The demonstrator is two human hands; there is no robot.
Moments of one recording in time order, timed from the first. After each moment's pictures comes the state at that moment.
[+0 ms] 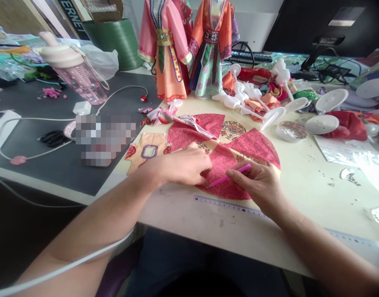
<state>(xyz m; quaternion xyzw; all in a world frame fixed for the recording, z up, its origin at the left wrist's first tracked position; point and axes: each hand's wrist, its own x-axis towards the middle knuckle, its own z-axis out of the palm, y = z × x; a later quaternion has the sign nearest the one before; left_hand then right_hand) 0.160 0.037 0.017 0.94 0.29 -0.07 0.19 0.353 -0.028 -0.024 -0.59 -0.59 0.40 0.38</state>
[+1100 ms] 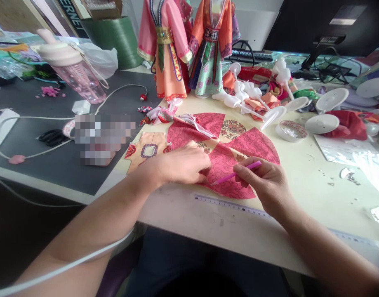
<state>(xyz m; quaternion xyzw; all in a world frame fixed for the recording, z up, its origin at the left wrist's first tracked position) 0.159 0.036 0.020 0.94 0.28 -0.08 0.17 0.357 -0.032 -0.017 -0.56 -0.57 0.41 0.43</state>
